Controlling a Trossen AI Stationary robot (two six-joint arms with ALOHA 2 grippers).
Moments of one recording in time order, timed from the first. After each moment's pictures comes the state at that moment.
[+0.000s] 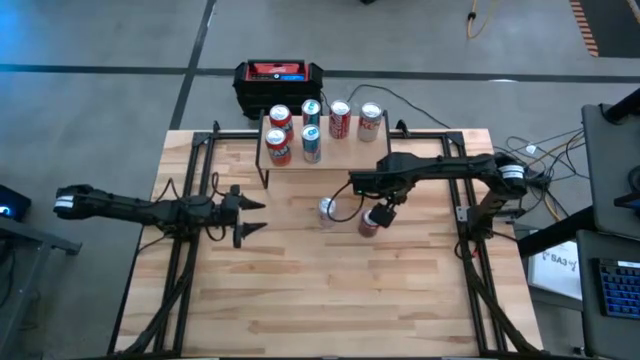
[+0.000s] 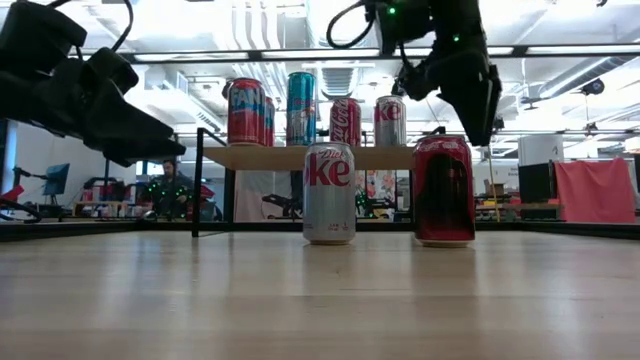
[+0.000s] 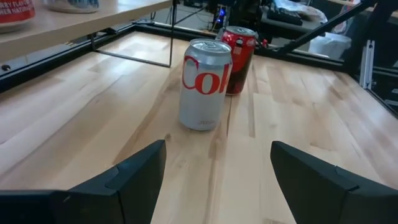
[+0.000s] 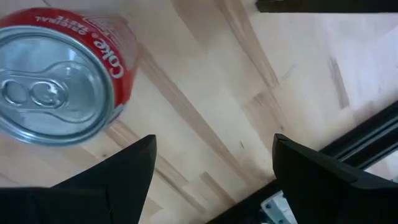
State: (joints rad) left arm -0.03 0.52 0.02 0.27 -0.17 -0.20; right arm -0.13 1.70 1.45 -1.45 0.08 0.48
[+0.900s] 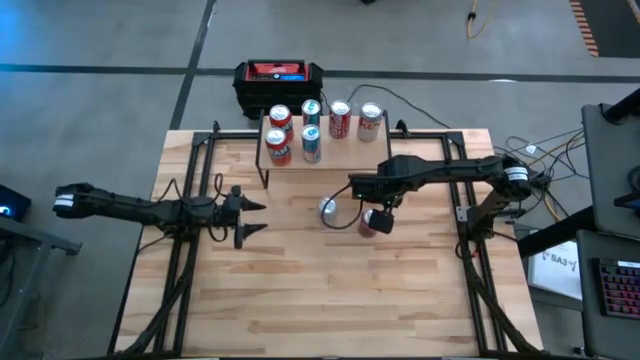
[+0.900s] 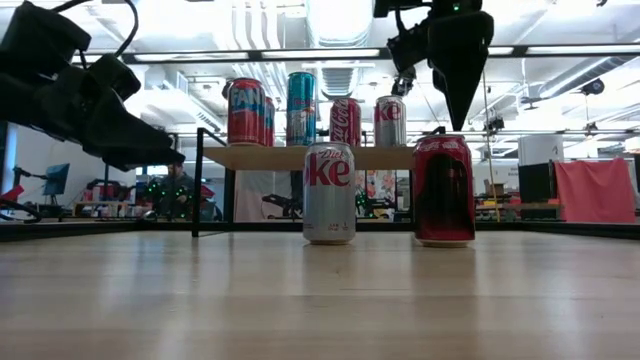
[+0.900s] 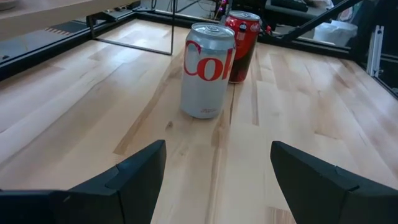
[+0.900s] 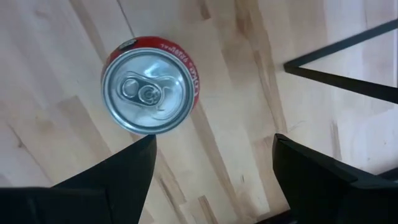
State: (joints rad) left arm -0.03 0.56 0.02 0.27 -0.17 -0.20; right arm -0.07 1.68 1.52 -1.38 0.08 0.28
